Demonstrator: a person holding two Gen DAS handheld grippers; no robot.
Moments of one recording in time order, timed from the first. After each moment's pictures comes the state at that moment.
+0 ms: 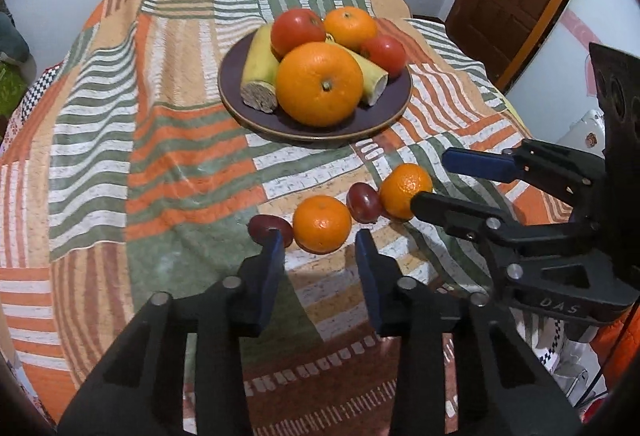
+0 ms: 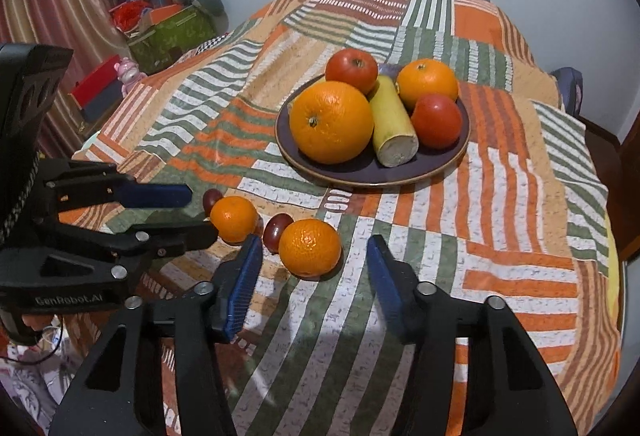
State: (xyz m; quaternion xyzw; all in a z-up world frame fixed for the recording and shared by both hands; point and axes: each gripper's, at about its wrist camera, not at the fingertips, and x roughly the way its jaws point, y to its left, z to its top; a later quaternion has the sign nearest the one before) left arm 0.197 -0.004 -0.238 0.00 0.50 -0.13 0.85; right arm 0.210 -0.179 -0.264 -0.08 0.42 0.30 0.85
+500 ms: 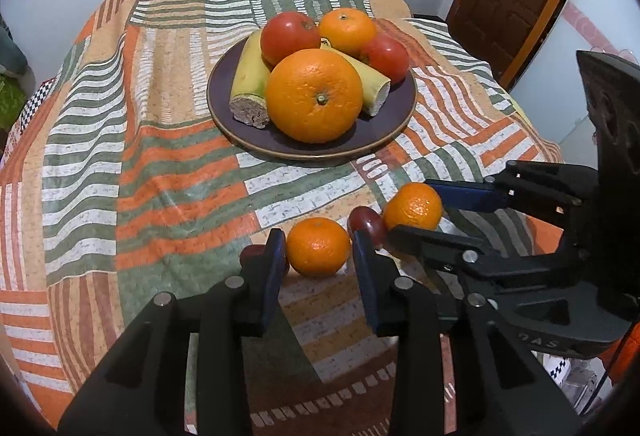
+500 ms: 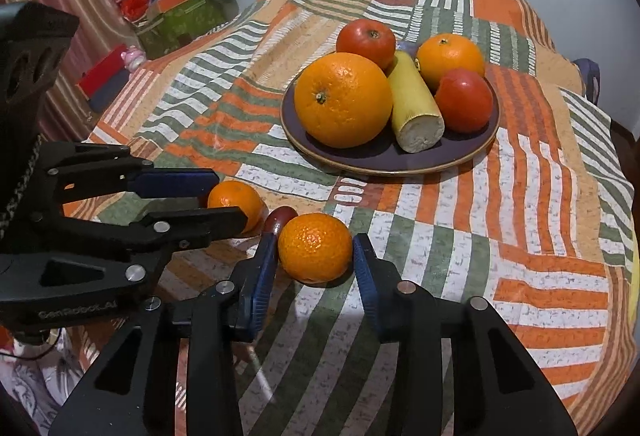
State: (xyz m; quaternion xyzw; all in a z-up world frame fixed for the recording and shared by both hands) left arm 0.215 -0.015 -0.244 0.02 0.49 -0.13 0.86; right arm 0.220 -0.174 -0.281 -0.08 0.44 0.32 0.84
